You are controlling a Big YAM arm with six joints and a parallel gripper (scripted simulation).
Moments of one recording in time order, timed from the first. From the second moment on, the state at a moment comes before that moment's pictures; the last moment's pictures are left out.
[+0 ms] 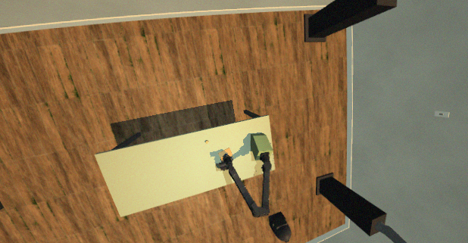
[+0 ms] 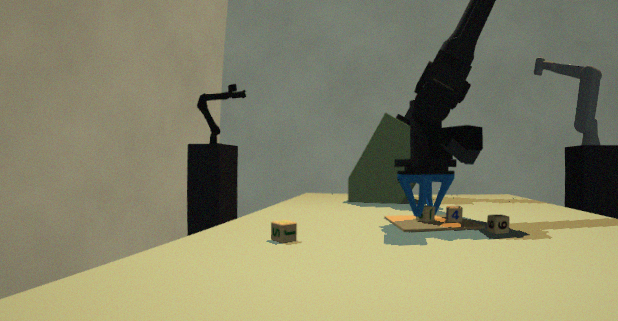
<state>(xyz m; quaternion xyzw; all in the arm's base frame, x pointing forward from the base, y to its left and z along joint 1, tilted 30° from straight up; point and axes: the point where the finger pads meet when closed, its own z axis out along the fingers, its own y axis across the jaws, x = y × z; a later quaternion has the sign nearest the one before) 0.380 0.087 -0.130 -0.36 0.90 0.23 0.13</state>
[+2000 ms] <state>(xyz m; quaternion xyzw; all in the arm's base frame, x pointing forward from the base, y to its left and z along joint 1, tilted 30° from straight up) 0.379 0.091 -0.138 -0.36 0.90 0.23 0.13</state>
